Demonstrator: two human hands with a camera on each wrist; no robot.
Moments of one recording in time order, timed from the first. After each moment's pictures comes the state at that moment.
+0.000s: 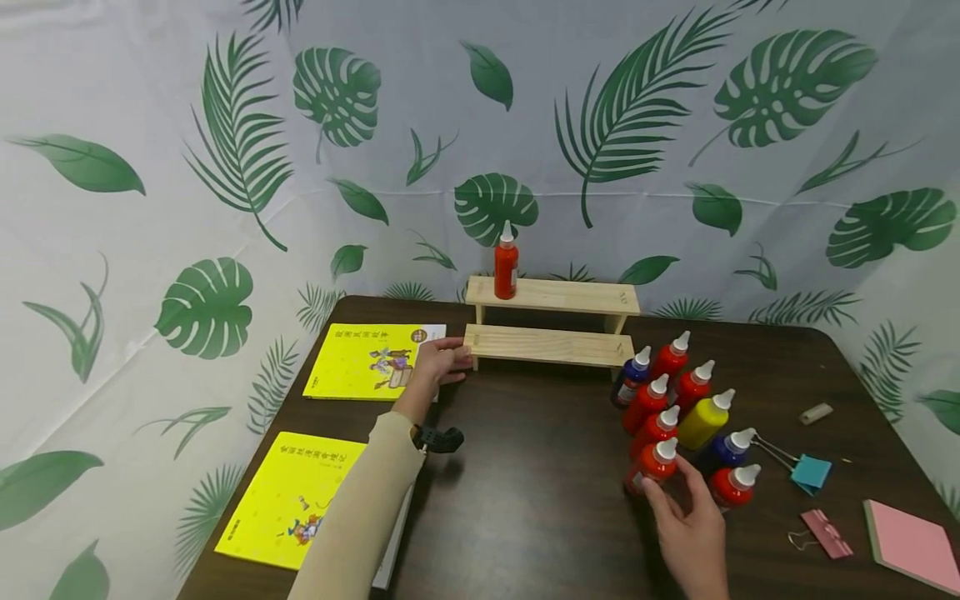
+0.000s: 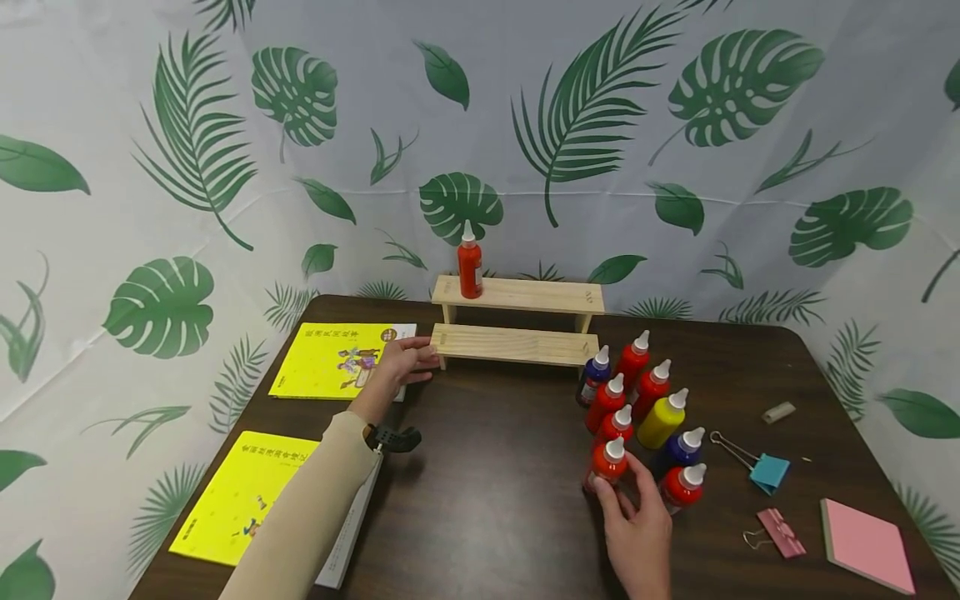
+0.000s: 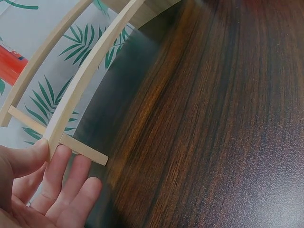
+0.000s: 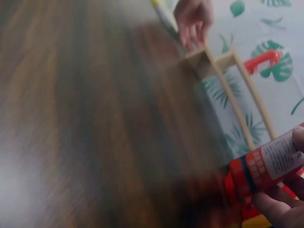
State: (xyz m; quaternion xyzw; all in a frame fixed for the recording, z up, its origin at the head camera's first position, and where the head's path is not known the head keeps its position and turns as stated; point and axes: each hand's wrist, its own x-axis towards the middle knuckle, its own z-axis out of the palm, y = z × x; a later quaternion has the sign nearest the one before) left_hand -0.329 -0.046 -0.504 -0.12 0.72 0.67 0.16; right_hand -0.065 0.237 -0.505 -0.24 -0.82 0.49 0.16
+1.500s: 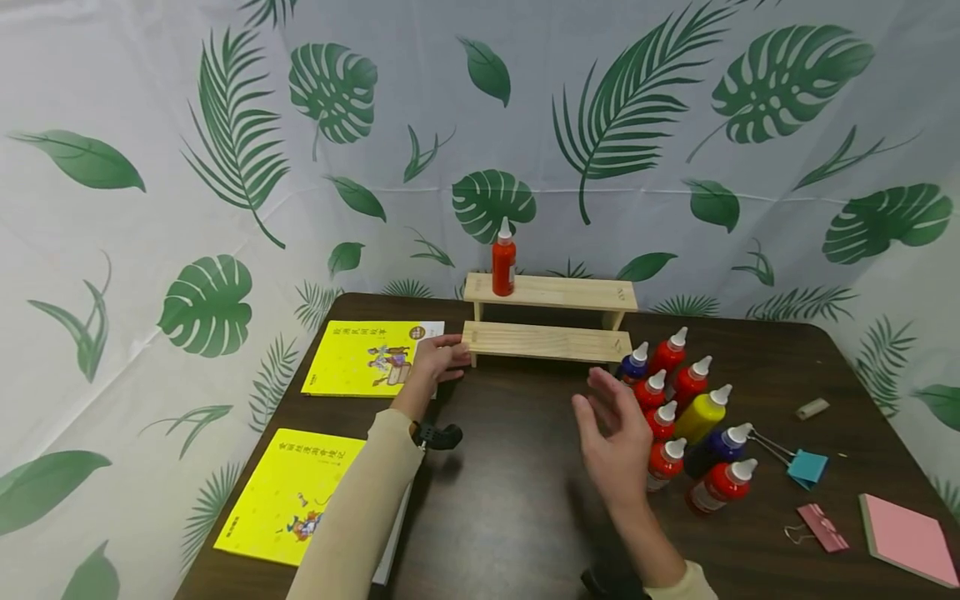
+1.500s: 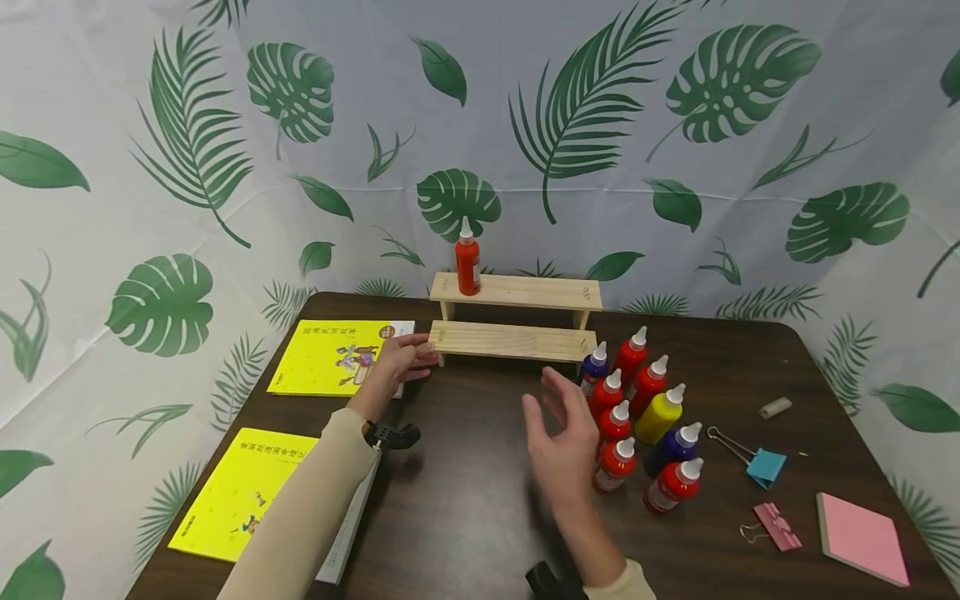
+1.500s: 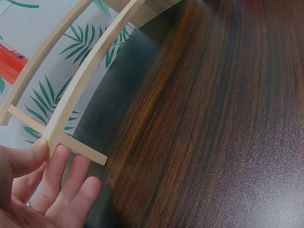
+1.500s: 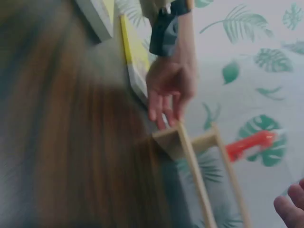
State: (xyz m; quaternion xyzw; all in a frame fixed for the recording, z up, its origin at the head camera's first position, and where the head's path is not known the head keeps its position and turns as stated) left_hand -0.332 -0.046 -0.503 -0.14 0.71 0.67 0.17; right_hand -0.127 0.168 -0.440 -0.01 -0.77 0.55 0.33
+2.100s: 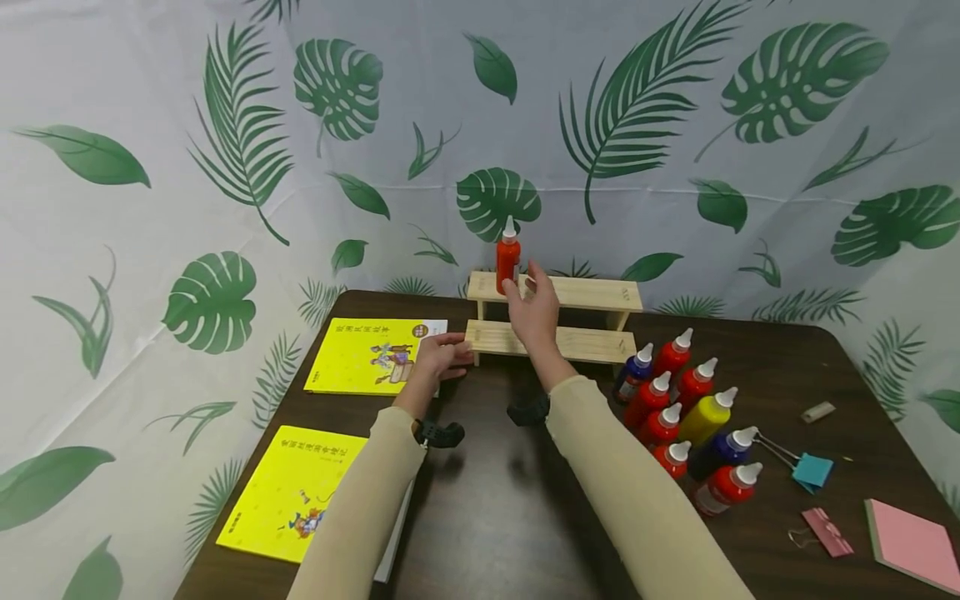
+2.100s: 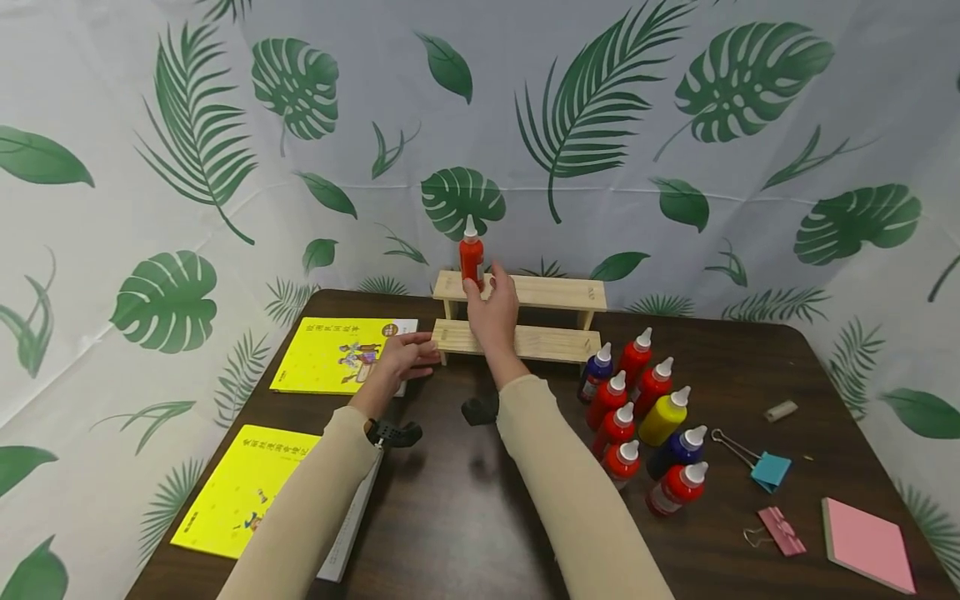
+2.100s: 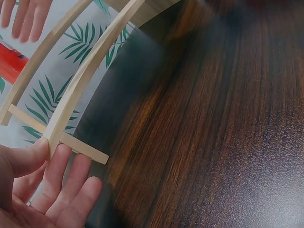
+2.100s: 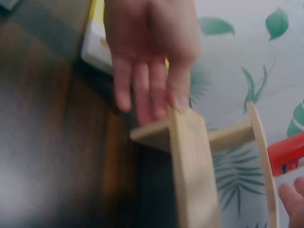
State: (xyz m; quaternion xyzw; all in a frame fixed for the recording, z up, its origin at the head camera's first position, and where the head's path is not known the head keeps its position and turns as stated) left_hand -0.332 -0.048 -0.503 -0.12 0.71 0.67 0.17; right_hand -0.325 0.118 -0.433 -0.05 -0.79 0.58 0.21
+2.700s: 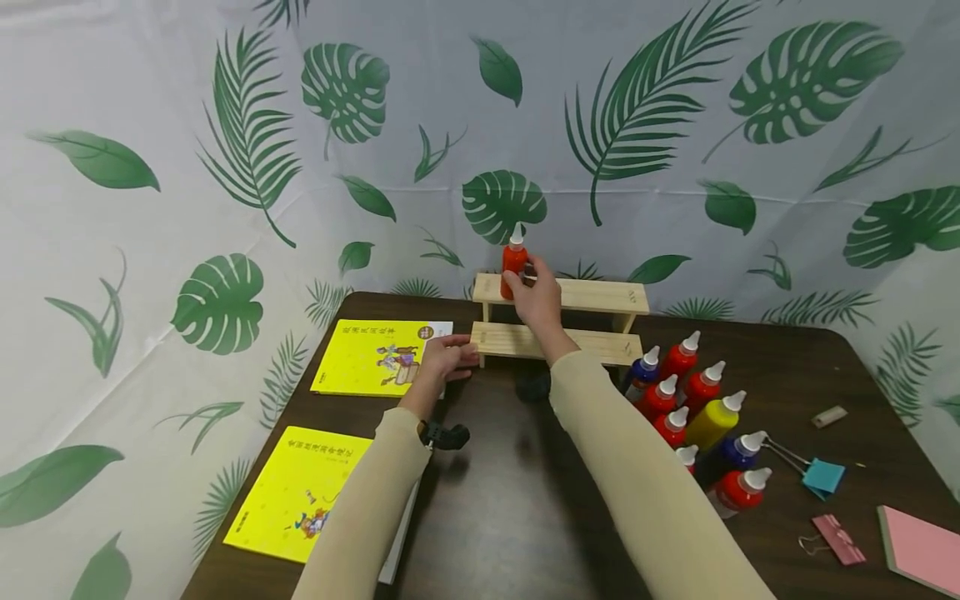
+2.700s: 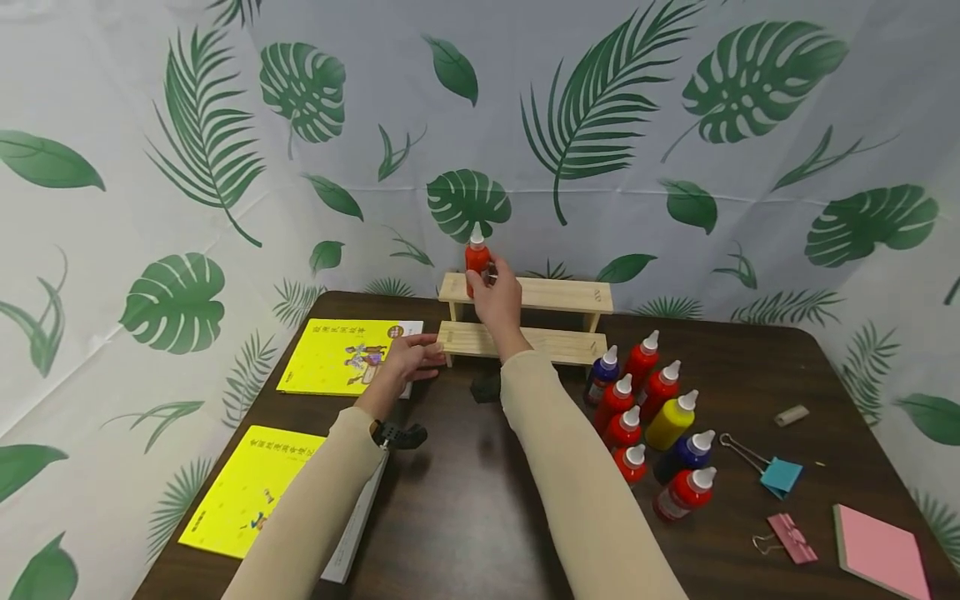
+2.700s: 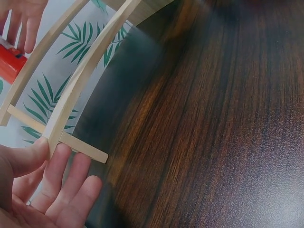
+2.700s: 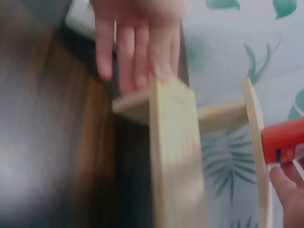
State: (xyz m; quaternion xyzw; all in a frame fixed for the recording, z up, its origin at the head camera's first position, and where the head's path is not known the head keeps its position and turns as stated) left_hand -0.332 -0.048 -0.499 -0.14 0.71 0.67 0.18; right_hand -0.351 0.122 -0.422 -0.05 -0.82 0.55 0.15
